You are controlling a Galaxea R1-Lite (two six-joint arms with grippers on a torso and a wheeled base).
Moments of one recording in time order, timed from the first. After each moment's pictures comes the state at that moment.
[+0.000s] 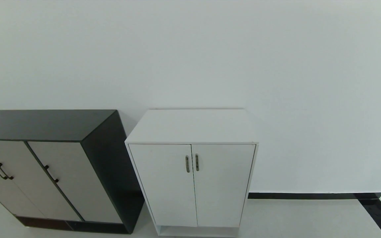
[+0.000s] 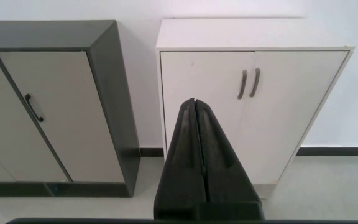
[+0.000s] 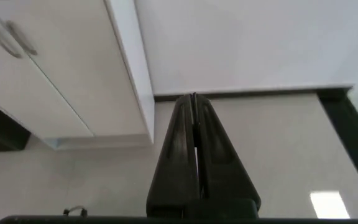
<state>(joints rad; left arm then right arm) 0.00 0.00 0.00 0.00 0.02 0.01 -0.13 0.39 -0.02 -0.08 0.07 -0.03</state>
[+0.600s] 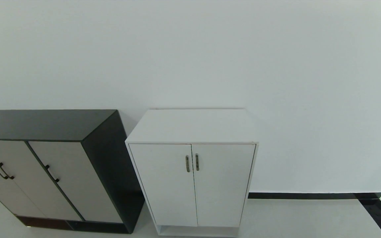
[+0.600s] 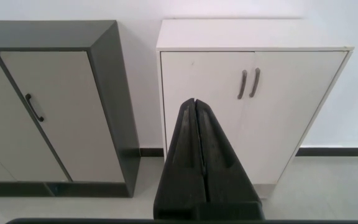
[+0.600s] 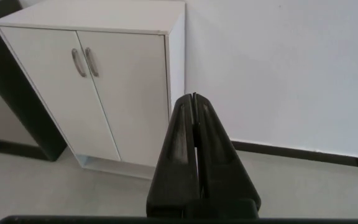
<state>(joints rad) 0.00 0.00 0.00 0.00 0.02 0.01 0.05 0.08 -0.01 0.00 0.10 -0.03</state>
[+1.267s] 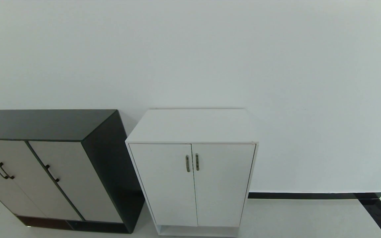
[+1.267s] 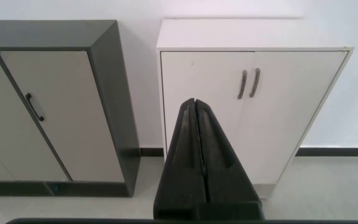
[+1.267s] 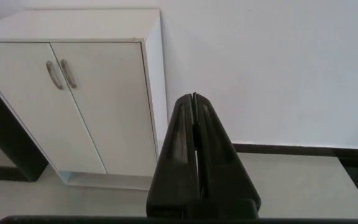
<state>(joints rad) 0.00 0.00 0.00 0.00 0.02 0.00 0.00 0.00 0.00 0.00 0.05 -0.02</state>
